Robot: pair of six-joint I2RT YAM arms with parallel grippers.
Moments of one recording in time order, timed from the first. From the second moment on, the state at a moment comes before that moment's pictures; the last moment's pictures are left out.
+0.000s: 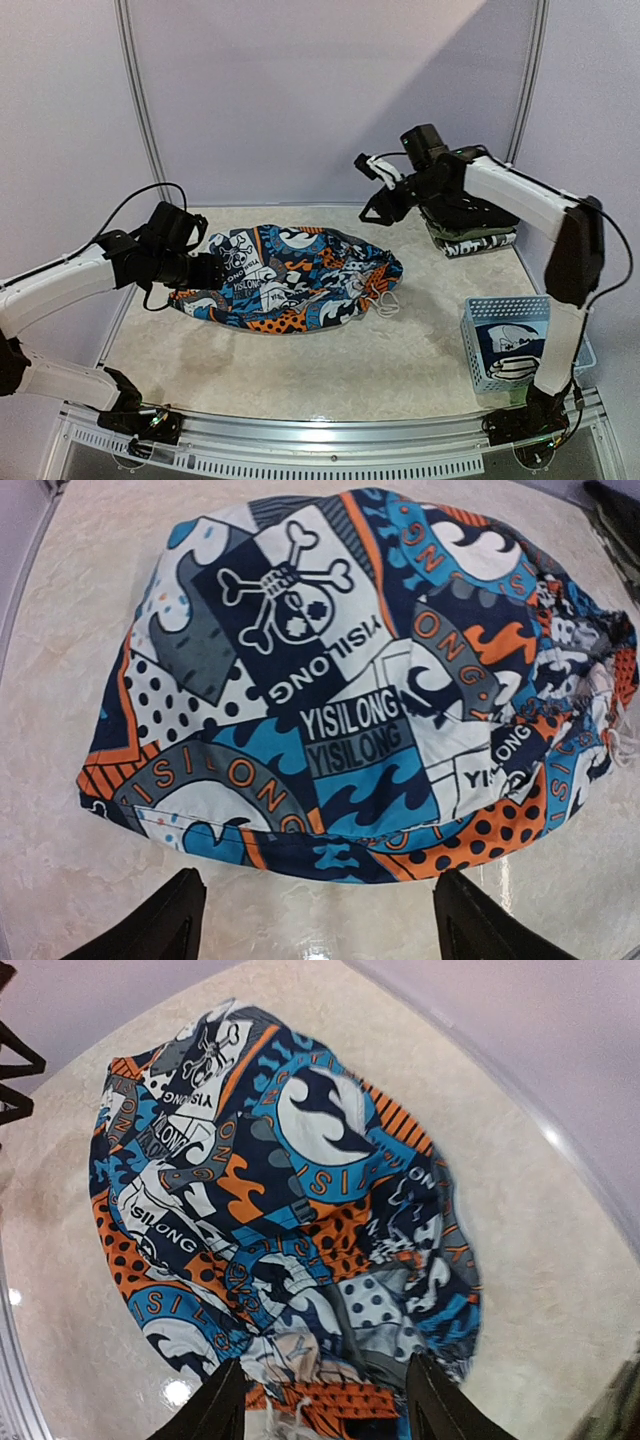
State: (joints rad) left arm -0.57 1.18 0.89 -0.59 -0.22 -0.44; right arm 0.54 1.91 1.83 -0.71 -0.37 -0.29
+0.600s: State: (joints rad) left arm -0.12 1.30 0.76 -0.61 0.04 -0.48; right arm 0.62 2.20 1.71 -0.88 -0.58 -0.20
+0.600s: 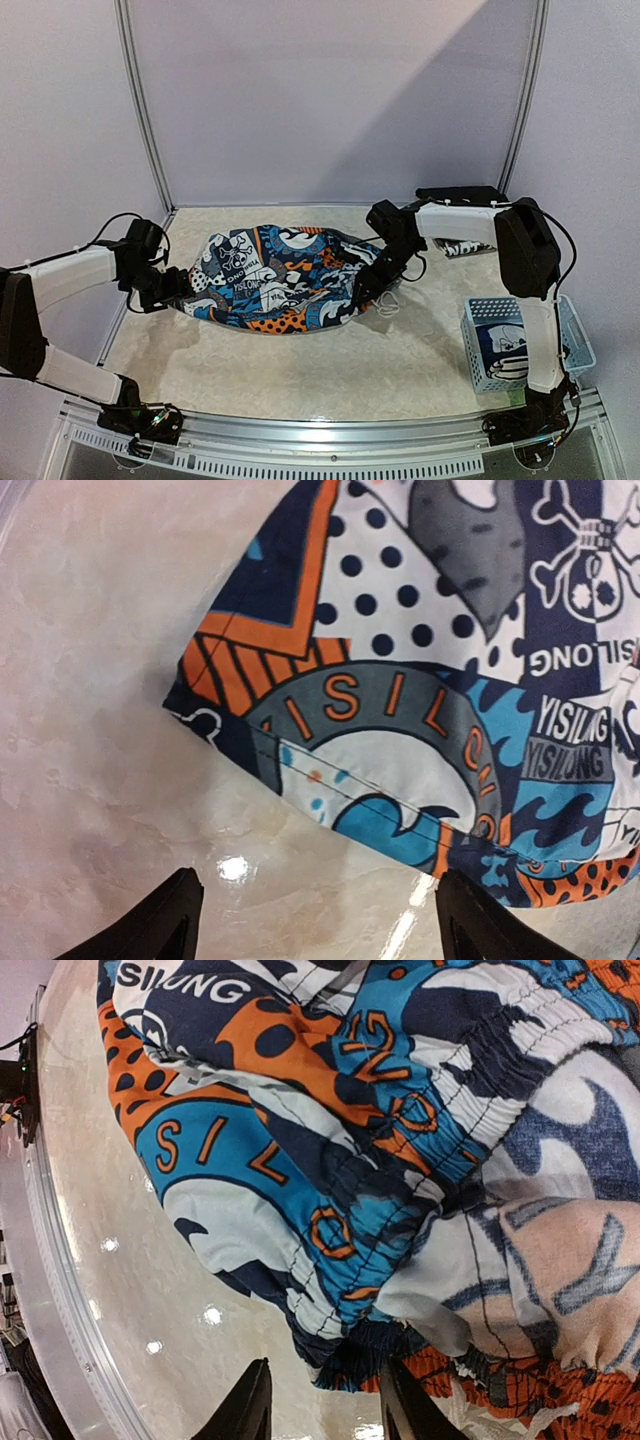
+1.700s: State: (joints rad) left arm 0.18 1.45 0.76 -0.57 0.25 -0.47; right arm 0.66 2.29 1.83 -0.95 -0.60 -0.18
